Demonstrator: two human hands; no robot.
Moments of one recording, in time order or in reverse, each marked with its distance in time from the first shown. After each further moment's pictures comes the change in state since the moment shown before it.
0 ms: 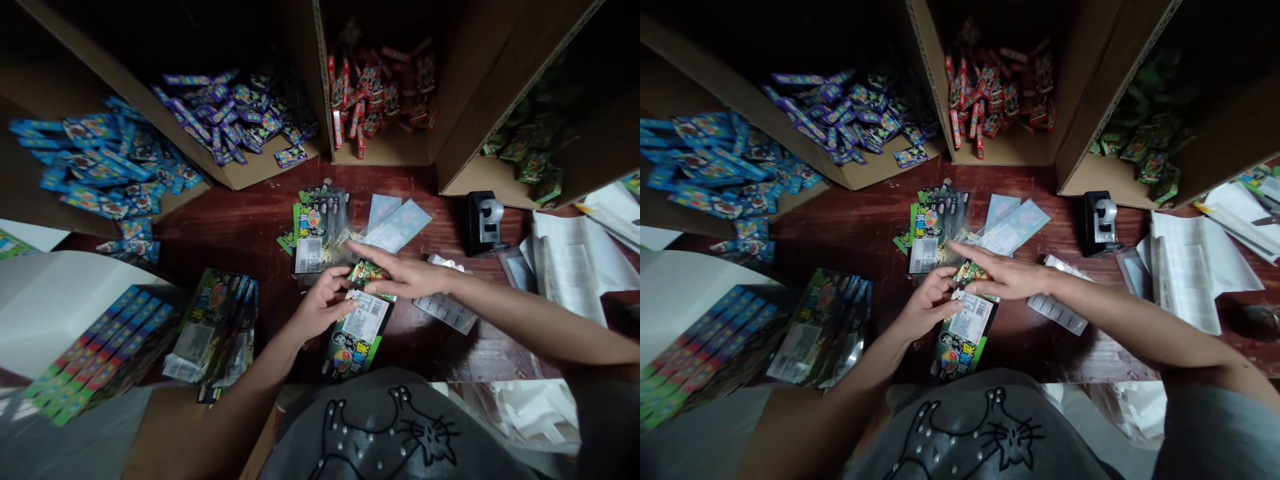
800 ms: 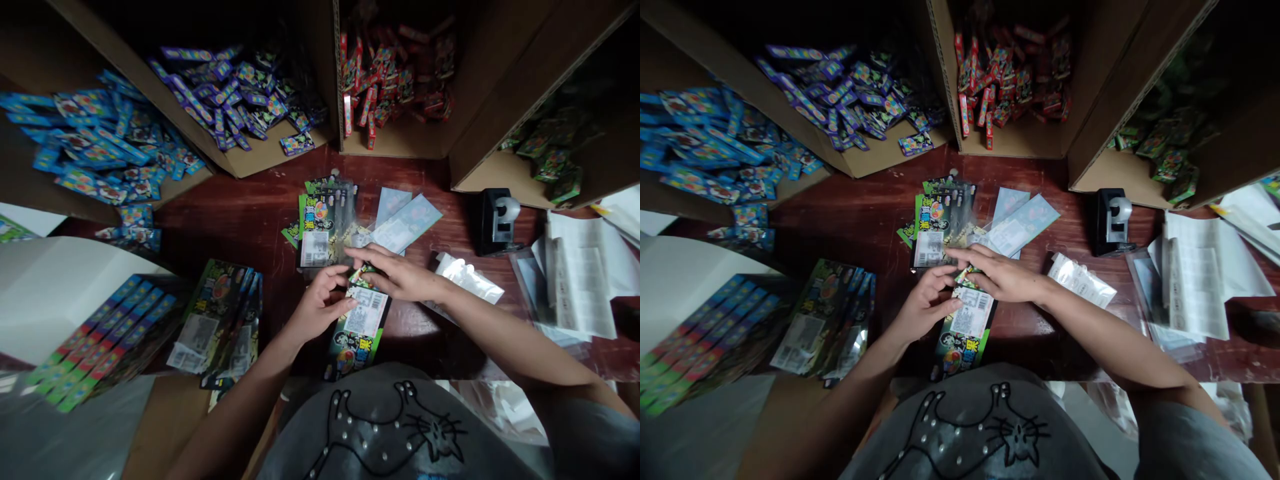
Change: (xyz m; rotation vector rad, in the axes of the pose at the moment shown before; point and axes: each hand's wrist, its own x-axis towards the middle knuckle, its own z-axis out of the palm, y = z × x) left_hand -0.016 -0.004 -0.004 0.039 0.141 -0.011; right_hand 0.022 0.000 0.027 -0.112 0.265 -0.065
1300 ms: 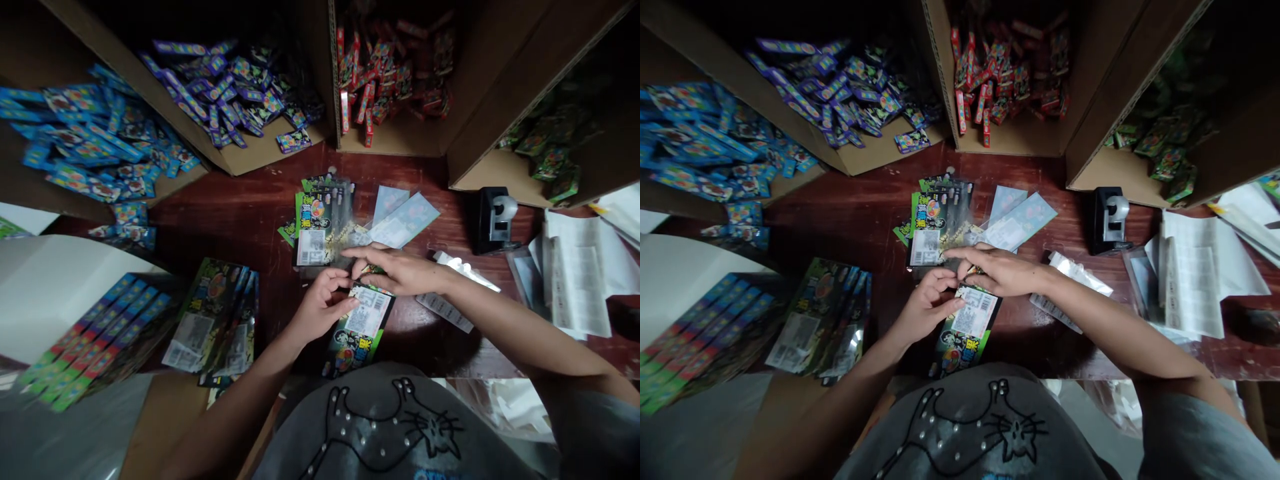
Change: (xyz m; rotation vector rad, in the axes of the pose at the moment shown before) left_hand 0.002 -0.001 0.009 -0.024 0.025 -0.060; right_hand 0.000 0.004 -0.014 0.062 -0.206 0.011
